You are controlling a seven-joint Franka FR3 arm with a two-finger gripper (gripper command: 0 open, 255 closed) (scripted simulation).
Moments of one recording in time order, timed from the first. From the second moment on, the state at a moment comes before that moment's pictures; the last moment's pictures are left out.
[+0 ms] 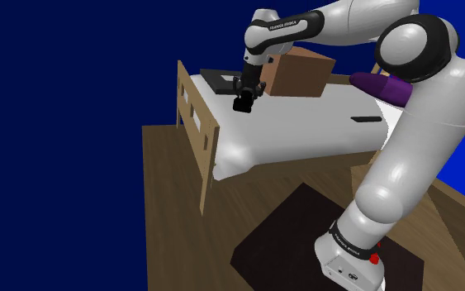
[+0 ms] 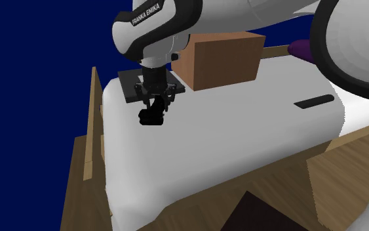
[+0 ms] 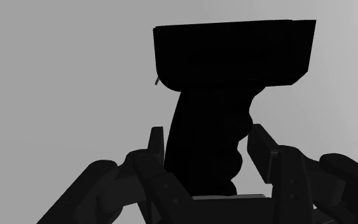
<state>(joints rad) -0.18 0.14 0.00 -1.80 0.00 1.96 0.72</state>
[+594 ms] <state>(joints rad) -0.18 0.14 0.00 -1.78 0.00 1.94 0.72</state>
